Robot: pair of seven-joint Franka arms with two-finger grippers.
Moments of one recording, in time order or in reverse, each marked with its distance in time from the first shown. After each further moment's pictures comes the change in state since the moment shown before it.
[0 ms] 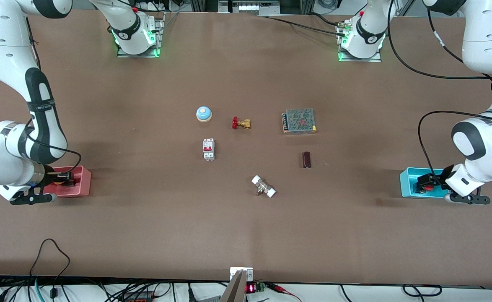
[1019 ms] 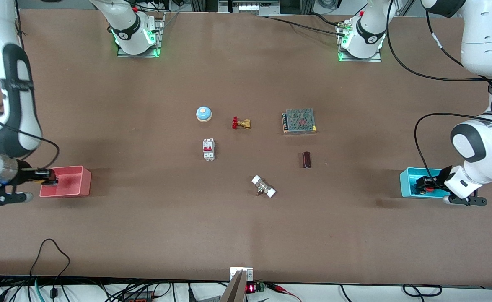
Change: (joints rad) left arm -0.005 0.013 -0.001 0.068 -0.059 -0.110 -0.003; right arm 0.017 -0.158 0.014 0.111 0.001 -0.267 -0.005
